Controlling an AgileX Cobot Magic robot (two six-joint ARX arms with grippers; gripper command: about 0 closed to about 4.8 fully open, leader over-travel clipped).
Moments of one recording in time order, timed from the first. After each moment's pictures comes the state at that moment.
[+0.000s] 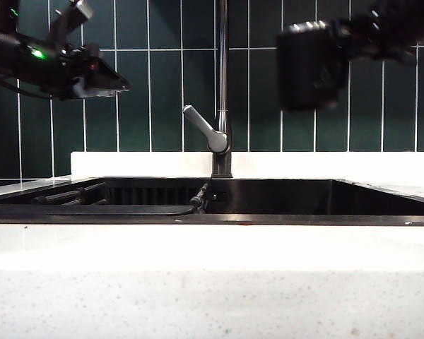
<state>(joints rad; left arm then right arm) -0.09 1.66 1.04 0.54 0.66 0.05 0.10 1.44 0.98 0.39 -0.25 -0.08</state>
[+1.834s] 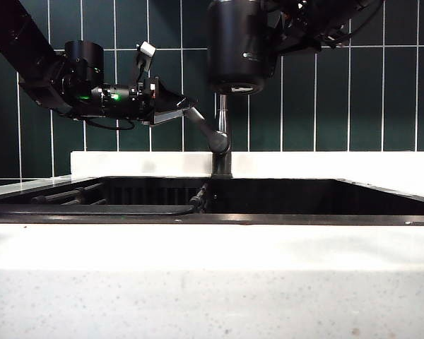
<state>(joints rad) -0.17 2.26 1.77 0.52 1.12 -0.06 0.29 1.60 1.31 0.06 -0.32 0.05</state>
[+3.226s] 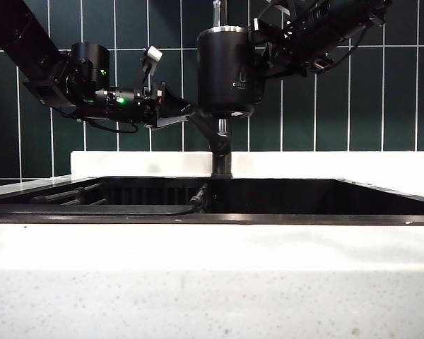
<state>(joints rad) -0.19 2.26 1.77 0.46 1.04 0.03 0.30 1.70 1.32 0.15 -0.33 0.04</state>
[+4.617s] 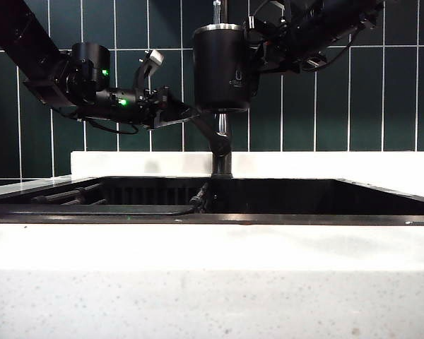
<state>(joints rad) -0.19 2.26 1.77 0.45 0.90 0.07 0.31 1.73 1.34 0.22 -0.33 0.04</state>
